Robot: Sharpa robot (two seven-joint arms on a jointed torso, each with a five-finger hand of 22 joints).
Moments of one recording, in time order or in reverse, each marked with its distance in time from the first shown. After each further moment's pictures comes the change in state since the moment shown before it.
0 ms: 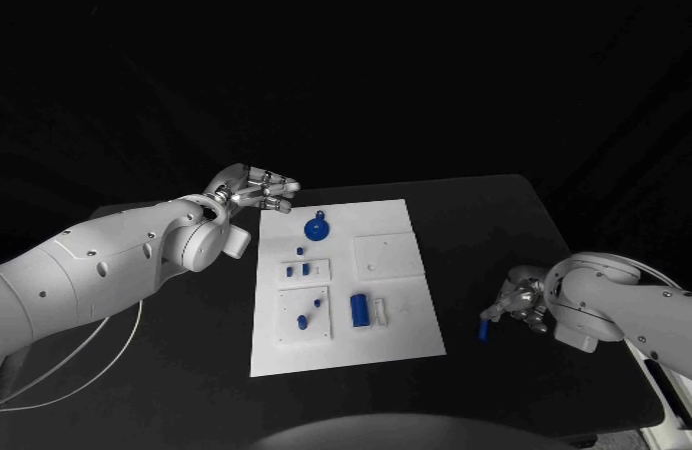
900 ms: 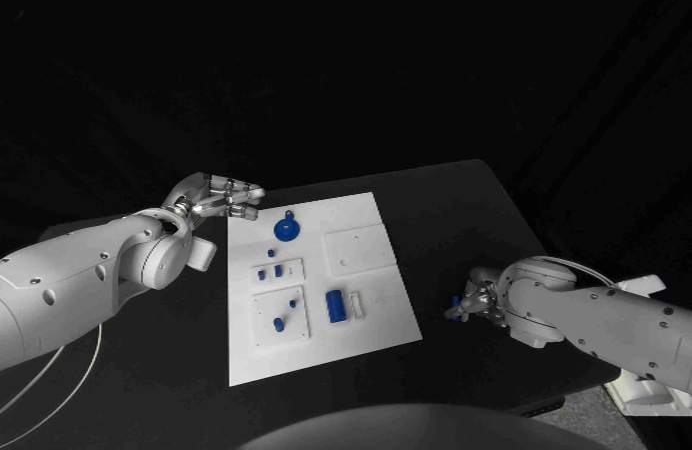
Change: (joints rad) left arm -0.001 -0.004 -0.022 -0.001 0.001 0.000 0.001; left_hand 0.000 0.000 -0.003 0.003 0.000 0.000 0.000 0.000 0.000 -0.009 0.002 0.000 0.000 0.000 0.000 0.000 0.001 0.000 0.000 0.000 0.000 -0.001; right arm -0.103 0.042 0.004 0.017 -0.128 -0.125 -0.037; right_hand -0.043 -0.055 0.024 0.092 0.000 0.006 0.008 0.008 0.084 0.005 0.005 0.000 0.004 0.000 0.000 0.000 0.010 0.000 0.000 0.000 0.000 0.000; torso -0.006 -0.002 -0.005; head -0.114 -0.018
